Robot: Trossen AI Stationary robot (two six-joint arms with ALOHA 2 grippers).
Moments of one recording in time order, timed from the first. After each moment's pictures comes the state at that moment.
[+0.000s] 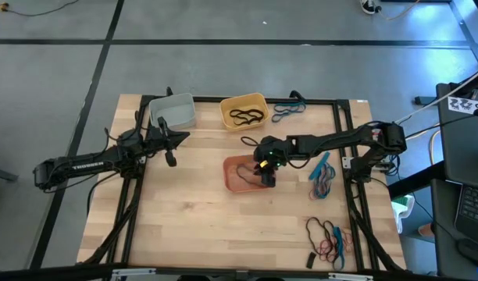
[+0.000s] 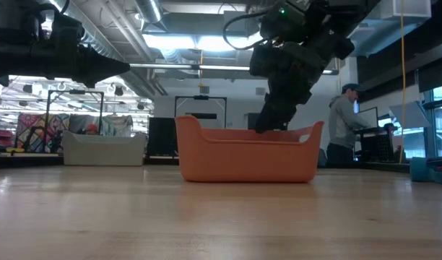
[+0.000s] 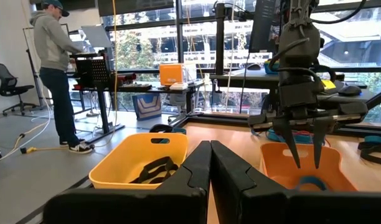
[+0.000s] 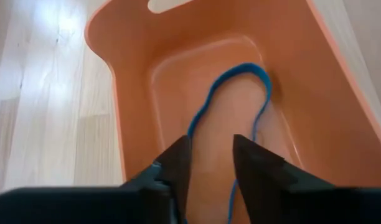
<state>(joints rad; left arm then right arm) 0.38 0.34 0.01 0.41 0.00 0.03 -0.06 1.64 0.97 -0.21 -0.22 0.15</state>
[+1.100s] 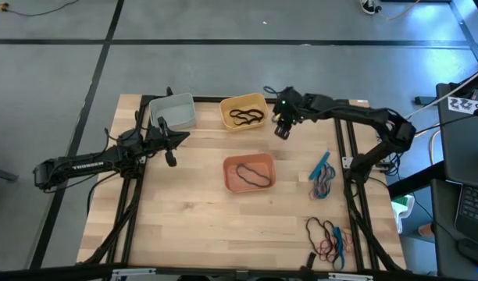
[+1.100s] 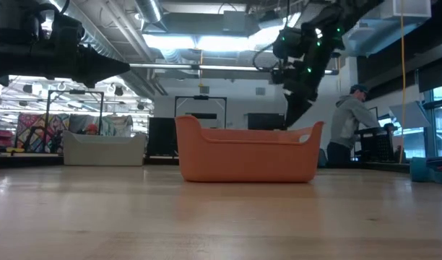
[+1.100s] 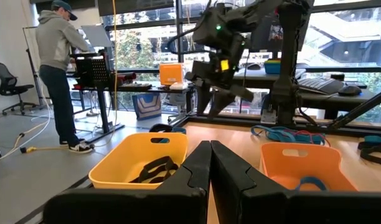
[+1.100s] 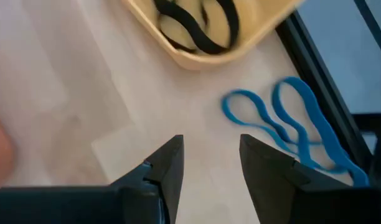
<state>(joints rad) 0.38 0.34 0.01 0.41 0.00 0.03 -0.54 1.55 1.13 -0.64 0.07 -0.14</state>
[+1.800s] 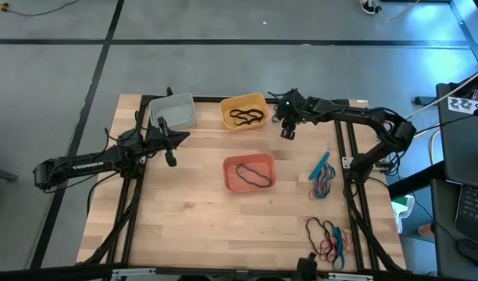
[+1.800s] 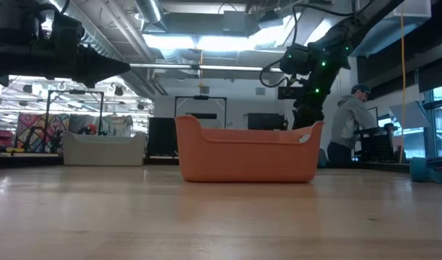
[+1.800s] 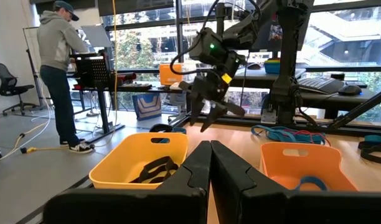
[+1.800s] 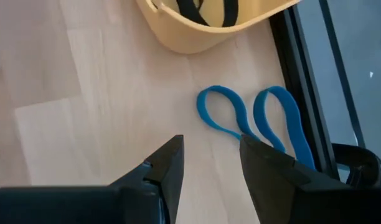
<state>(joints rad) 0.38 0.34 0.01 0.41 0.00 0.03 -0.61 1.57 0.97 -0.42 0.08 -0.46</state>
